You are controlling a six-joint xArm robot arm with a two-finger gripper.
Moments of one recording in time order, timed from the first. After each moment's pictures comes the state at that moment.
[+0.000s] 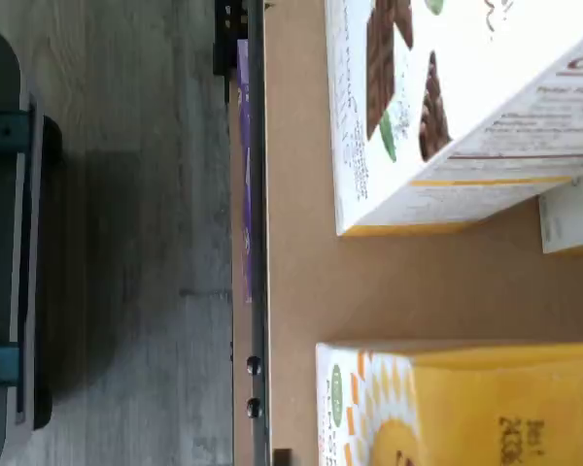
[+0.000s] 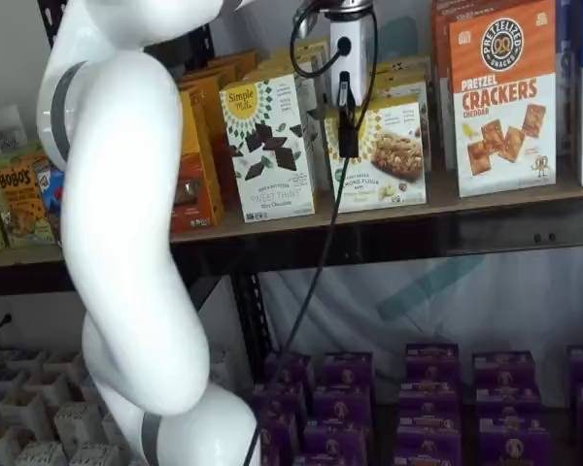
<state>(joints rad) -0.43 -0.22 -1.45 0.20 1.61 -1.97</state>
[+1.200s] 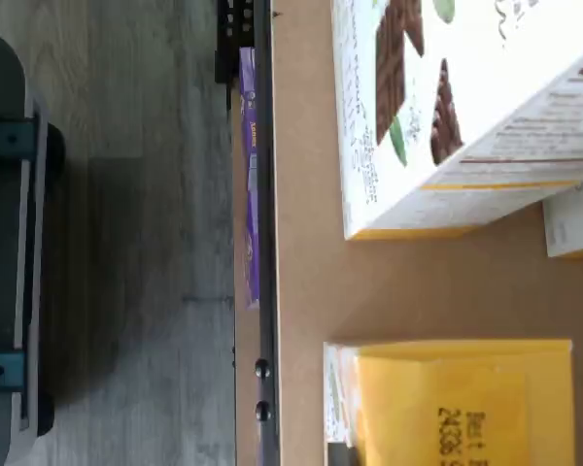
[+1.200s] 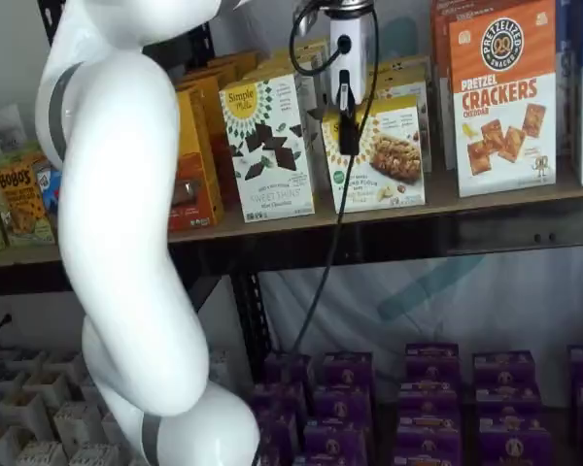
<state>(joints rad) -0.44 -0.23 -1.45 0.21 1.63 -1.98</state>
